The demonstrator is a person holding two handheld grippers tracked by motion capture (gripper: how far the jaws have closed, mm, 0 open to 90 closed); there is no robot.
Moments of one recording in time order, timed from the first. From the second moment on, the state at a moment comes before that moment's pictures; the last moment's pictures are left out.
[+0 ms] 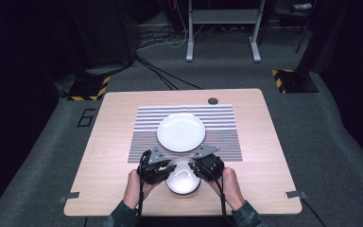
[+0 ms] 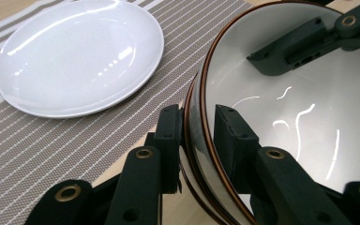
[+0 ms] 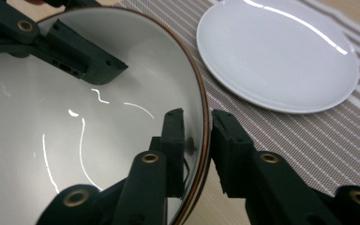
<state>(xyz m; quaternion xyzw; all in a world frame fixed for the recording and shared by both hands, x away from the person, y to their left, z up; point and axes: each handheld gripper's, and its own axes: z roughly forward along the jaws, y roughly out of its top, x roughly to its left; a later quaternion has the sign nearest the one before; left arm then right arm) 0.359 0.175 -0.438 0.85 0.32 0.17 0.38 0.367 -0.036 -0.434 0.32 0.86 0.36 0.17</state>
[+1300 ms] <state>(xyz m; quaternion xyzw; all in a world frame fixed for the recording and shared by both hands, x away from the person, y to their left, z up) 0.348 0.175 -0.420 0.83 0.30 0.23 0.41 0.348 -0.033 -0.420 0.27 0.83 0.41 0.27</state>
